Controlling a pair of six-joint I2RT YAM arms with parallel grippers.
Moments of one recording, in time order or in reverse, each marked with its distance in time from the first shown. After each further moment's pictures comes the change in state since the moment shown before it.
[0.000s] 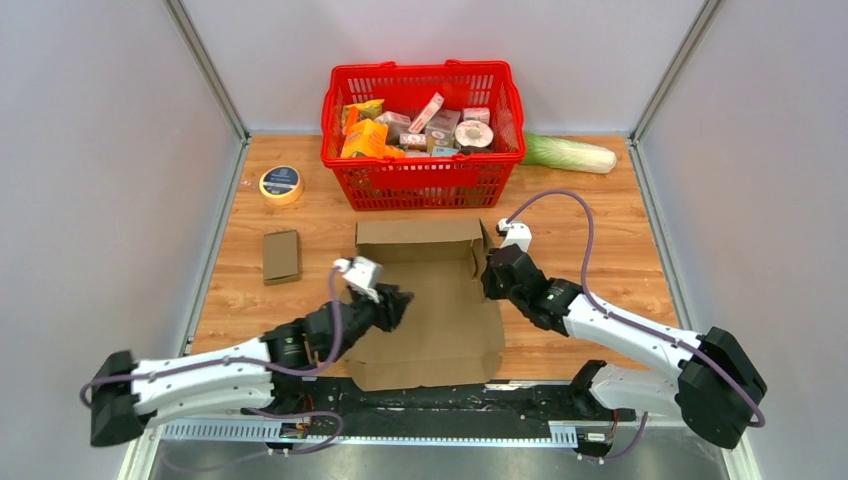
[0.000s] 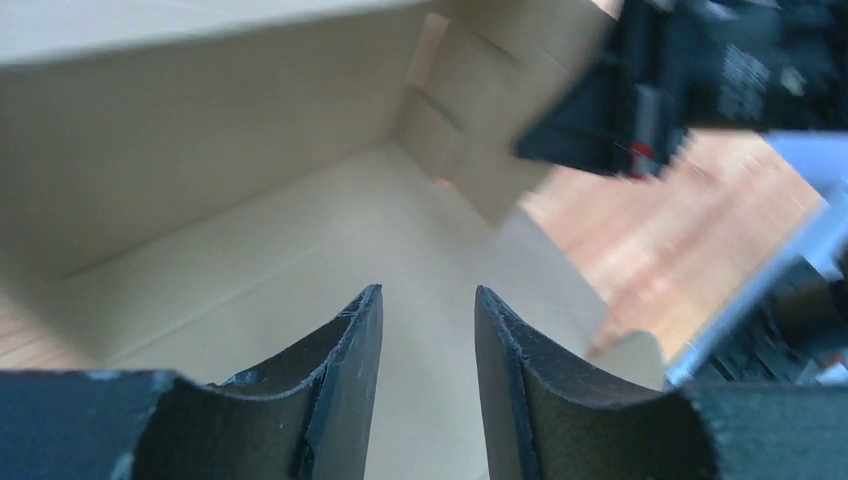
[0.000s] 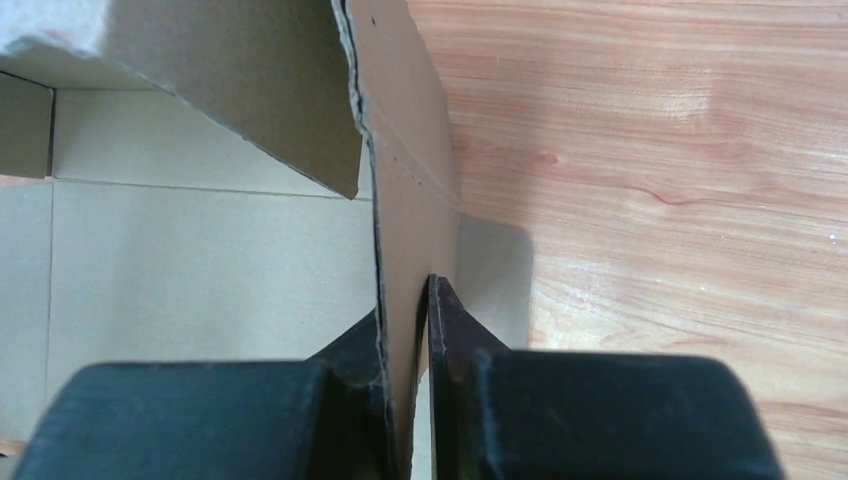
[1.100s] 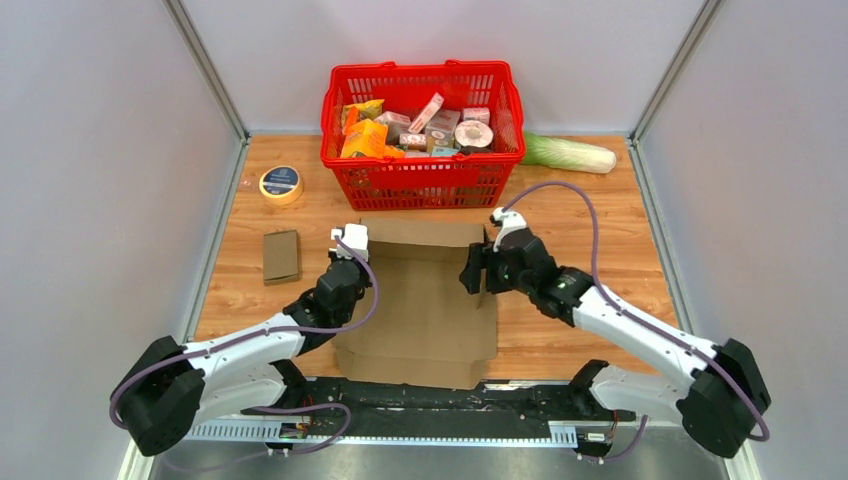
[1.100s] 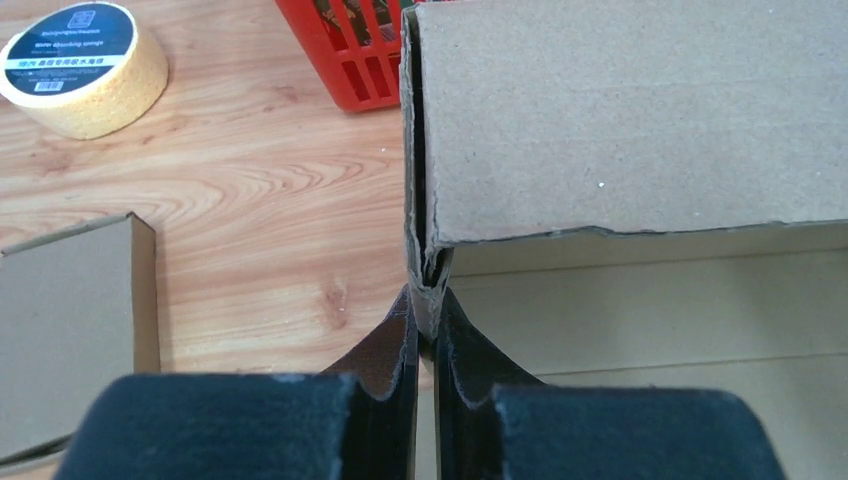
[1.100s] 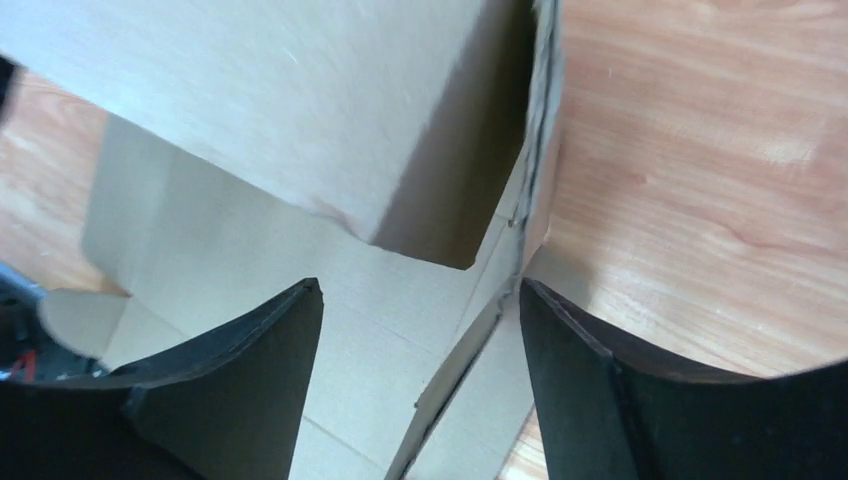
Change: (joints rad) left arm 0.439 0.197 0.024 0.053 -0.203 0.261; right arm -0.047 0.008 0.083 -0.048 -0.244 -0.100
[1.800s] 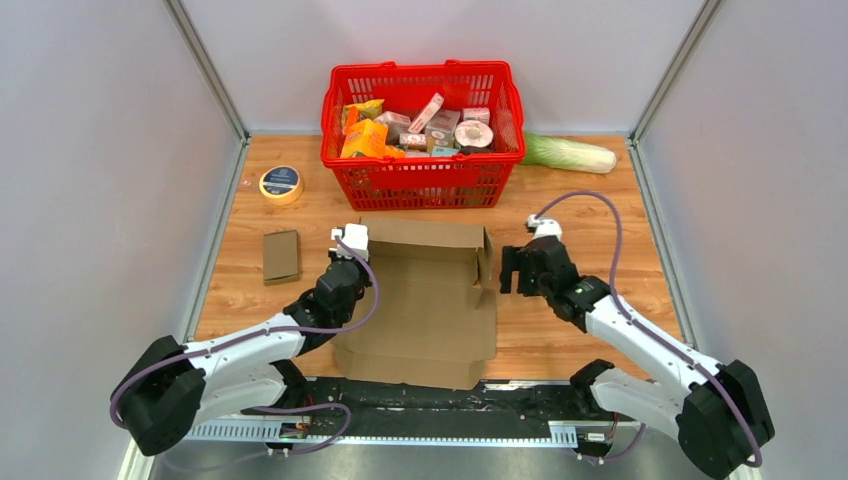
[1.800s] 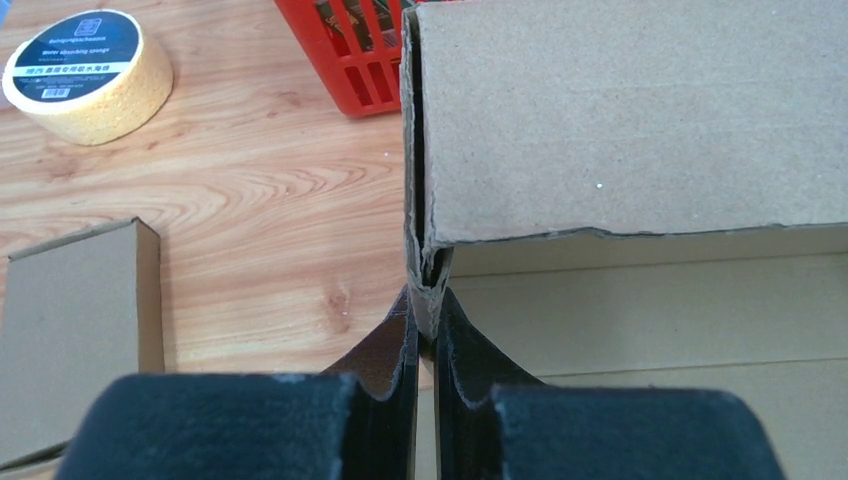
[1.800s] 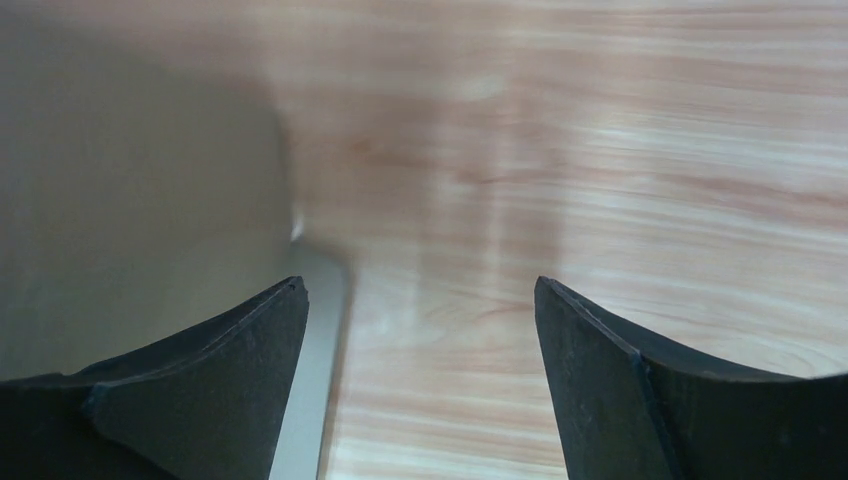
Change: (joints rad) left arm 0.002 0.003 -0.010 0.044 -0.003 0.027; right arm -0.245 -0.156 -0.108 -0.104 0.161 -0.066
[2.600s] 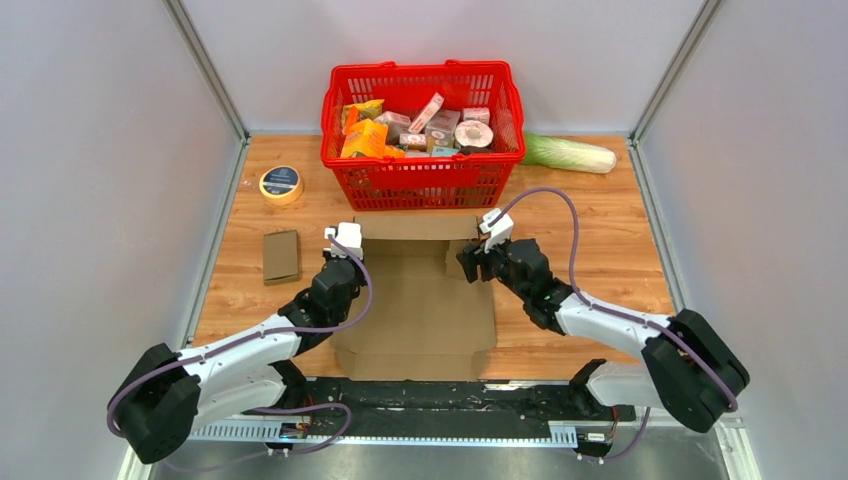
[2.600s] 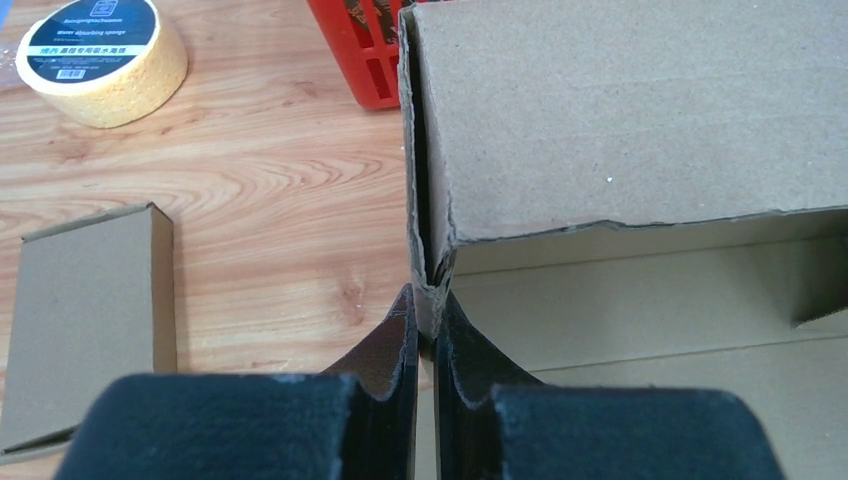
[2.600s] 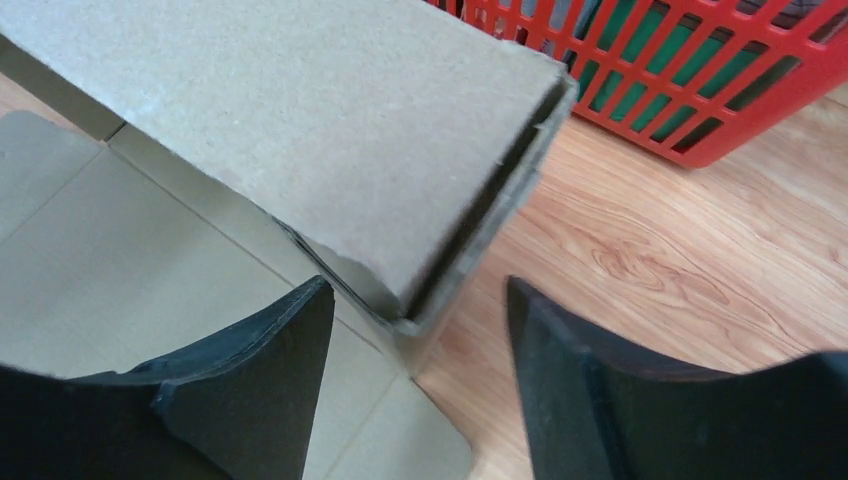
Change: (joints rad) left arm 0.030 -0.040 0.000 -0.058 0.010 -0.034; right arm 0.166 0.243 -0.109 0.792 -0.209 -0.403
